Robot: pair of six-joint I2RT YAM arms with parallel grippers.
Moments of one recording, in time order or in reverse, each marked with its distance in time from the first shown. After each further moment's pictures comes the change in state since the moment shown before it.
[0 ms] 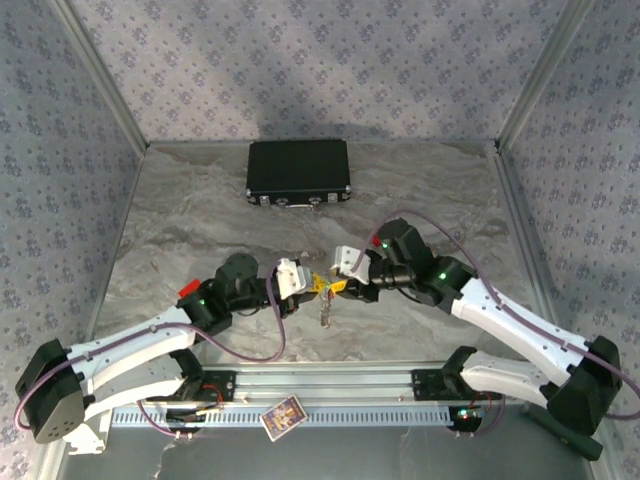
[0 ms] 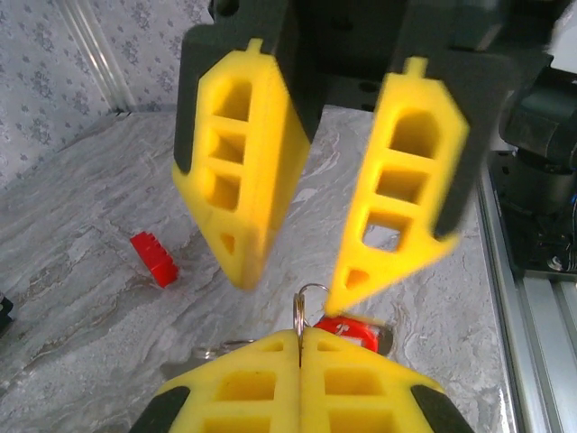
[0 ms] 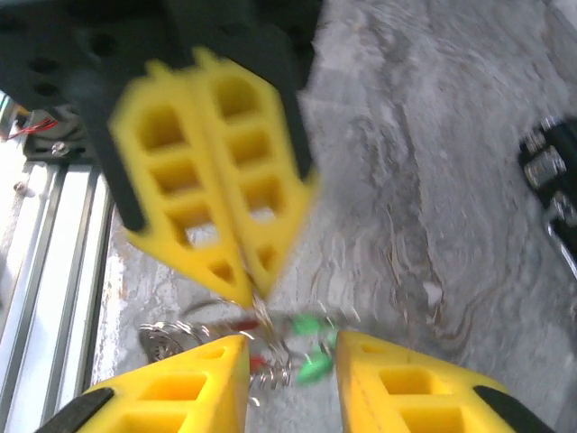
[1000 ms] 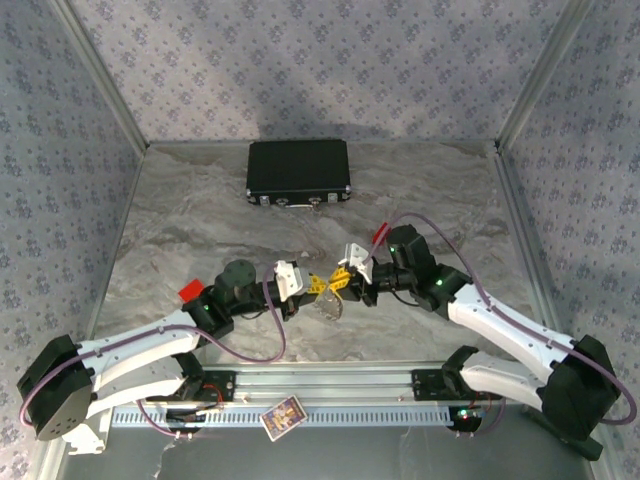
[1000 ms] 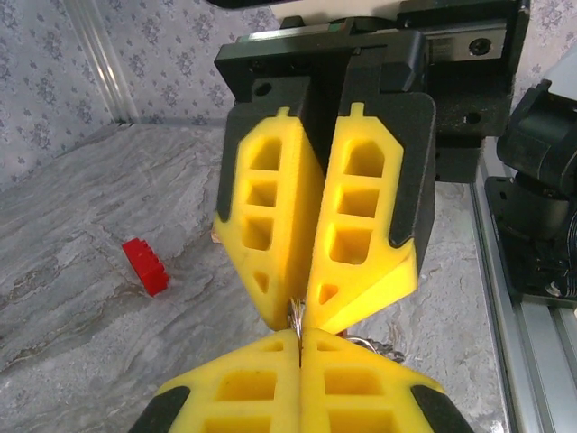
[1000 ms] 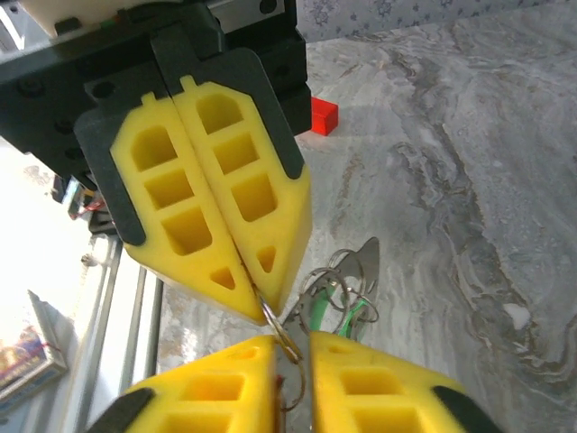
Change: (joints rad) left arm 0.000 0.025 -0.082 0.175 0.008 -0.078; right arm -0.068 0.014 -0.163 0.269 -0.224 0.207
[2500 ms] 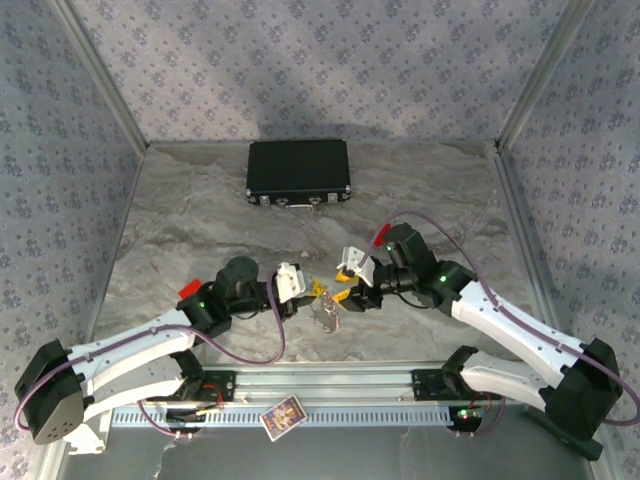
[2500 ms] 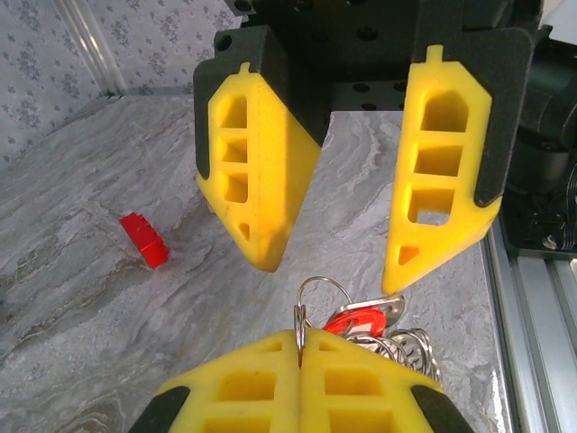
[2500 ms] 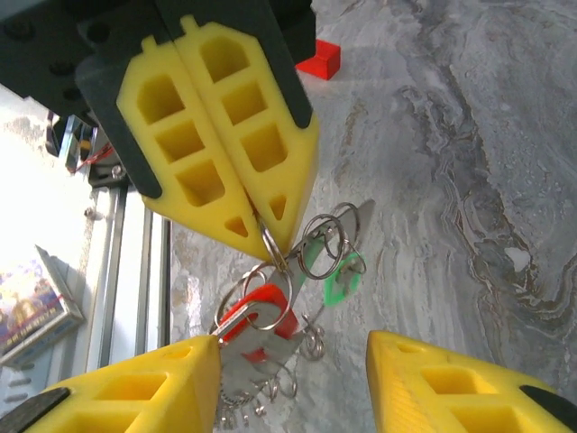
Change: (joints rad) left arm -0.002 -0.035 0.062 -0.203 -0.015 0.086; right arm 0.036 -0.021 0.093 -0.246 0.098 -0.044
